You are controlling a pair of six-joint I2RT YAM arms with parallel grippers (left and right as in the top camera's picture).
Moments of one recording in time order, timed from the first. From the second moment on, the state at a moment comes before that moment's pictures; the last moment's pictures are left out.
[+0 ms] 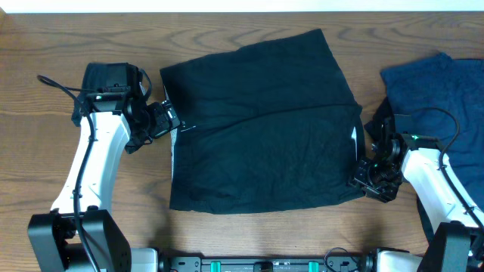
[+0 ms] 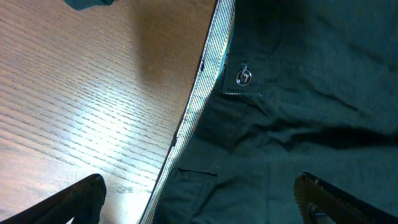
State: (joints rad) left arm 0.05 1.57 1.19 -0.96 0.14 -0.44; right arm -0.08 1.44 0.79 -1.00 -0.18 0.42
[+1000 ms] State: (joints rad) left arm 0.05 1.54 1.19 -1.18 0.17 -0.44; right arm -0.08 1.44 0.79 -1.03 -0.19 0.43
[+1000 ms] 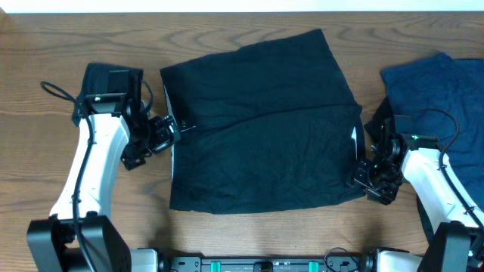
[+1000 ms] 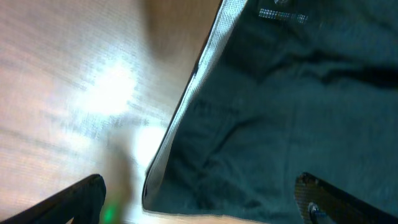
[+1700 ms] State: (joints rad) left arm 0.05 1.50 1.00 -1.04 0.12 -0.44; right arm -0.08 1.44 0.74 -0.96 -0.16 0.56
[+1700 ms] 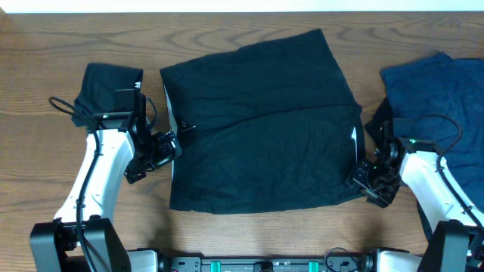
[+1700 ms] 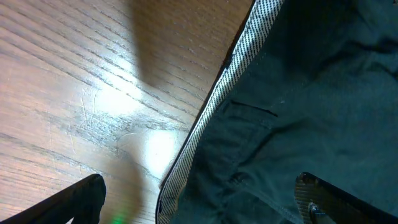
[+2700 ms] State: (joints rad) left arm -0.07 1.48 0.96 -1.13 0.19 -0.58; right arm -0.08 1.44 0.67 -0.83 -0.13 0.59
